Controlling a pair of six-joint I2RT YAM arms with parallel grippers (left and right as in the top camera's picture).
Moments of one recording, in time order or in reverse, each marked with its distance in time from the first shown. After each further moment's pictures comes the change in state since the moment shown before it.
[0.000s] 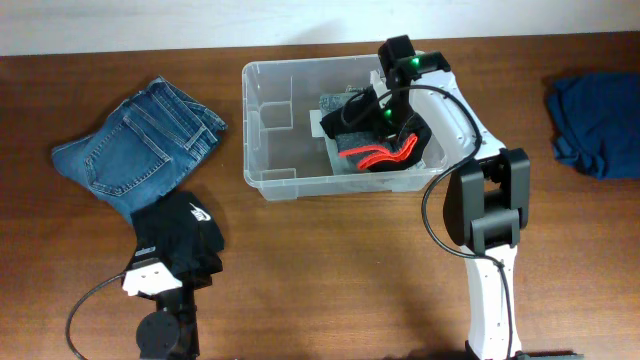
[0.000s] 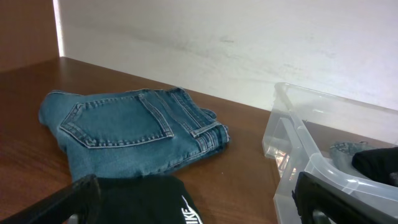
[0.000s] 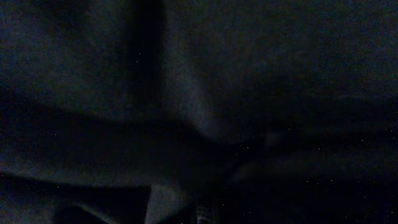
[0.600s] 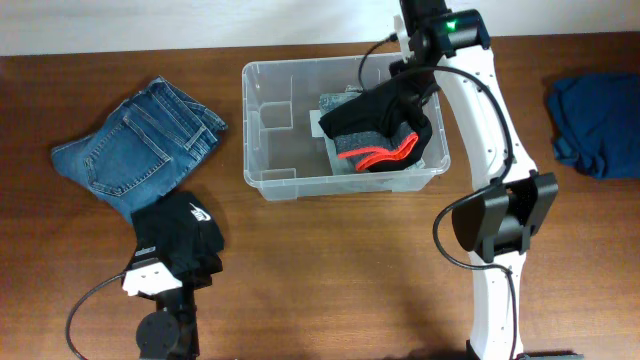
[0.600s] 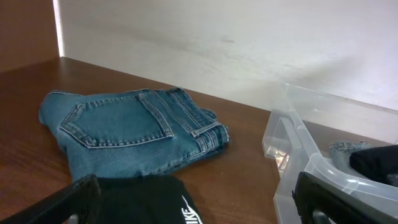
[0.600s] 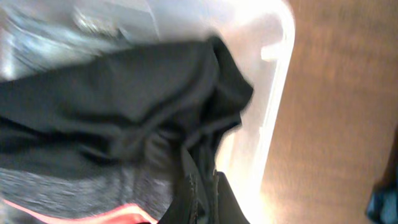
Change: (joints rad) left arm 0.000 0.000 0.000 0.000 0.000 0.000; right arm -0.020 -0.070 0.328 -0.199 0.194 0.000
